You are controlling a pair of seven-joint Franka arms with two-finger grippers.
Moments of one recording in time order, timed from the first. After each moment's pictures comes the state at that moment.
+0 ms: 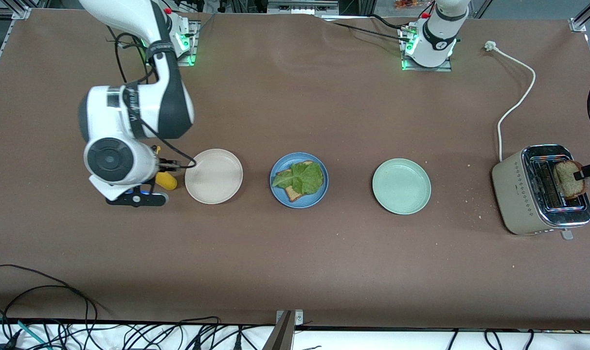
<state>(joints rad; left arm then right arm) 0.67 0.42 -0.30 -1.49 0.07 1.81 0.22 0.79 0.62 -0.68 -1.31 0.15 1.46 0.13</state>
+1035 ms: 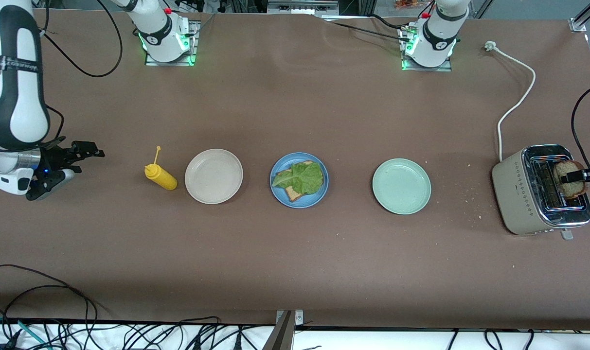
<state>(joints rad) 0.67 0.52 -0.30 -1.49 0.16 1.81 0.22 0.17 0.40 -0.42 -1.73 0.32 1.76 -0.89</state>
